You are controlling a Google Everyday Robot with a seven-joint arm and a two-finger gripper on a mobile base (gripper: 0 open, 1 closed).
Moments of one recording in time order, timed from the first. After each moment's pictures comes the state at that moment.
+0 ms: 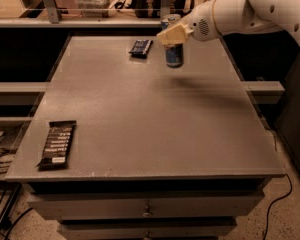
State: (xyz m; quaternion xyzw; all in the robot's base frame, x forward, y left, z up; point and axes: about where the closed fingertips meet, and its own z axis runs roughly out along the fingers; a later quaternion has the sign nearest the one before) arm 0.699 -0.046 0.968 -0.43 0.74 0.23 0.47
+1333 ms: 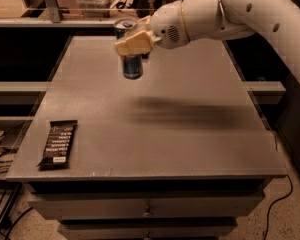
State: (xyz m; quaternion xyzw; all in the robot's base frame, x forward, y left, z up) arm 0.604 0.060 0.991 -0.54 0.62 0.35 0.45
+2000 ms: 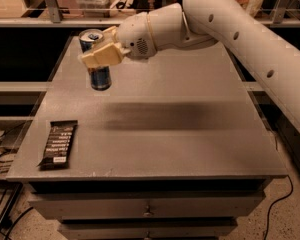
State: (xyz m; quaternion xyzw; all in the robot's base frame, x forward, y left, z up) arm 0.571 0.135 0.980 -0.59 0.55 0.41 0.43
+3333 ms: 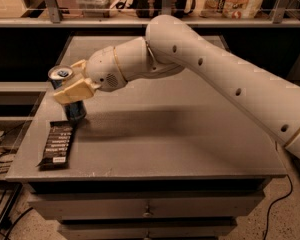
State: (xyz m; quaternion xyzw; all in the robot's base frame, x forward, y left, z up) arm 0.519 0.204 0.923 -0.62 0.51 0.44 0.40
